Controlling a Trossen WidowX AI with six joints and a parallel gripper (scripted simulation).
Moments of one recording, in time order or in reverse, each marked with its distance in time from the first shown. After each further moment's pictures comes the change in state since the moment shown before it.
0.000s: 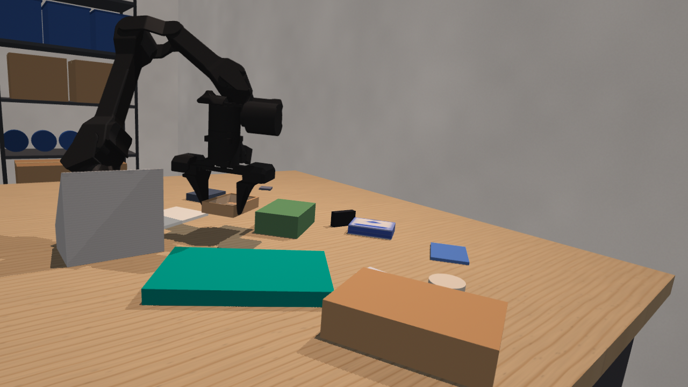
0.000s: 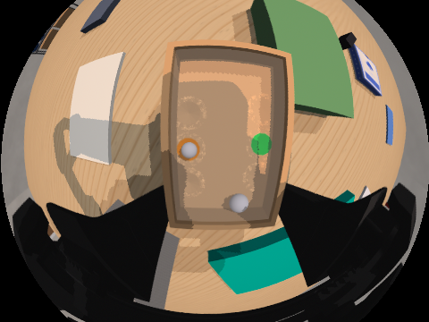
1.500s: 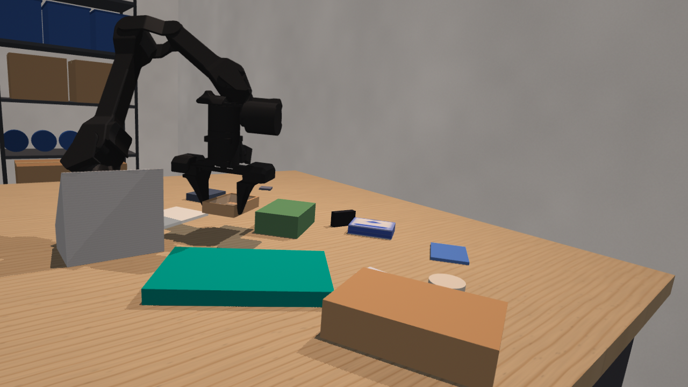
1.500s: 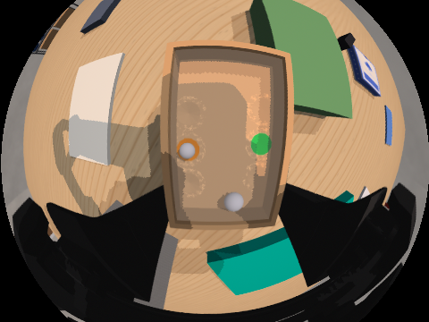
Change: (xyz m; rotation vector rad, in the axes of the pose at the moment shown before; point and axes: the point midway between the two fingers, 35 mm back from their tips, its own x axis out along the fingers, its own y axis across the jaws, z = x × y) arm 0.000 -0.001 0.000 -0.002 -0.009 -0.007
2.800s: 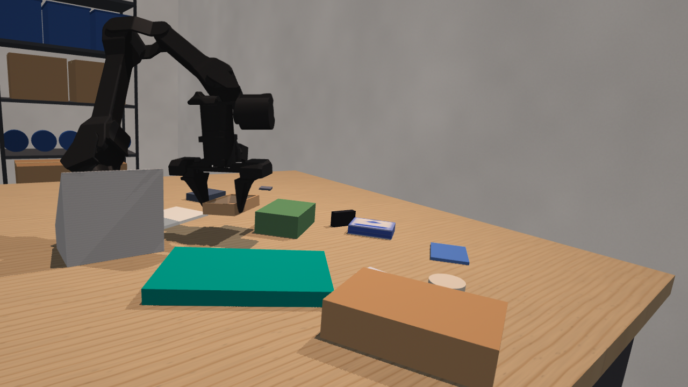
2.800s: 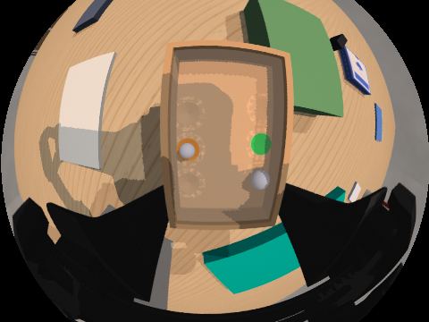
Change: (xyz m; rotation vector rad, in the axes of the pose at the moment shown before) arm 0.000 0.002 0.000 -0.002 0.003 -0.092
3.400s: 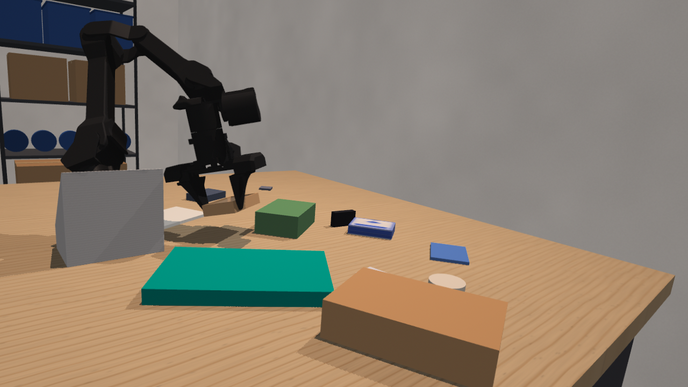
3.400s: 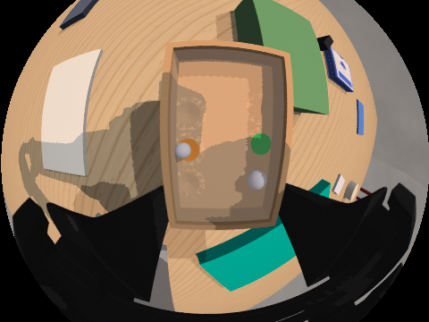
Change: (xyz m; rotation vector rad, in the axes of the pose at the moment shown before) arm 0.000 0.005 0.001 -0.005 0.012 -0.162
